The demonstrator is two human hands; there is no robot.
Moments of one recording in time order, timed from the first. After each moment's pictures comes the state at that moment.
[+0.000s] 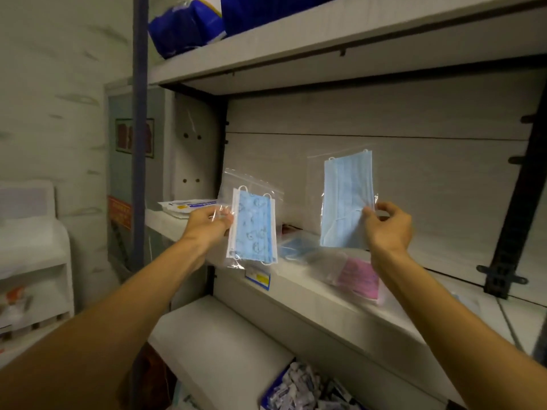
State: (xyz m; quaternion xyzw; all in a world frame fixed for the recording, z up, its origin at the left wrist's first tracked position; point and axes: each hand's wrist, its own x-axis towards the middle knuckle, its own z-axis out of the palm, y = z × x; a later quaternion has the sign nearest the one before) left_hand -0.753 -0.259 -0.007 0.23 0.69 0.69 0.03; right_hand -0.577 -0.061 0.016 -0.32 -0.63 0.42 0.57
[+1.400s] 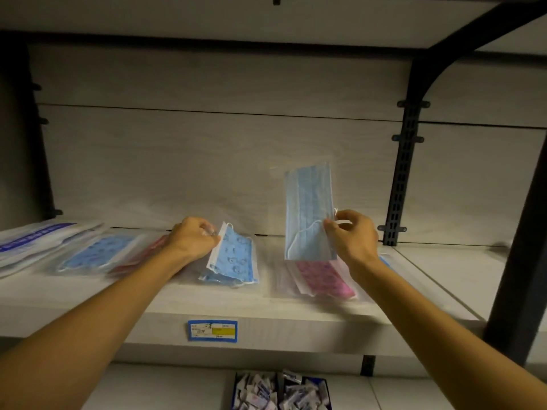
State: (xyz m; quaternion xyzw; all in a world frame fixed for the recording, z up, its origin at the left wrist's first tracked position) left_hand -0.870 -0.071 -0.025 0.51 0.73 0.45 0.08; right_hand -0.596 -0.033 -0.016 -0.50 -0.59 0.26 0.58
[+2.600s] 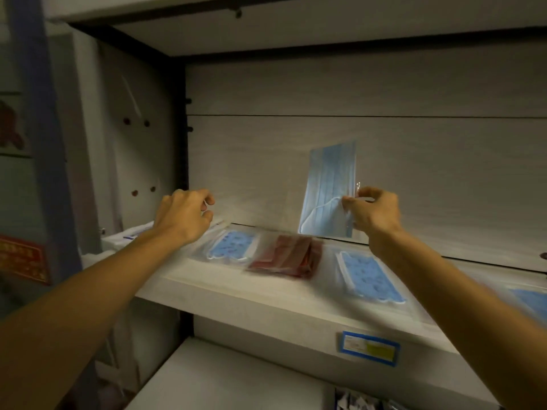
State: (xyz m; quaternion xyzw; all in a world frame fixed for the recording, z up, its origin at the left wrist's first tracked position) left_hand -1.069 -0.183 0.006 0.51 0.77 0.31 -0.24; right_hand -0.789 -0.054 0.028 -0.40 -0.60 0.39 0.56
